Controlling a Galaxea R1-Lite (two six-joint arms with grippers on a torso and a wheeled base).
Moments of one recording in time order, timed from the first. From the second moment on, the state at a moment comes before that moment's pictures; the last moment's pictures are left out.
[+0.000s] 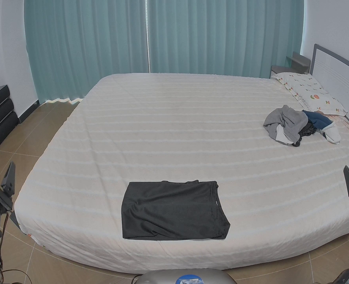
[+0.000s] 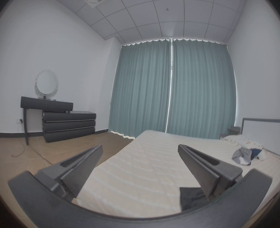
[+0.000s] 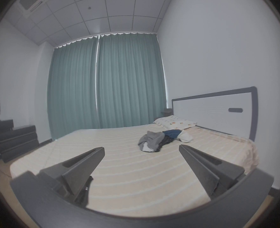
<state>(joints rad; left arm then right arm) -0.22 0.91 -0.04 -1.00 0.55 -0.09 0.28 0.87 -0.02 -0.97 -0.48 0.07</state>
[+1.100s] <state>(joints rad) 0.00 0.04 -0.04 -0.18 0.41 0.07 0.00 0.02 -0.05 -0.06 -0.17 -0.01</state>
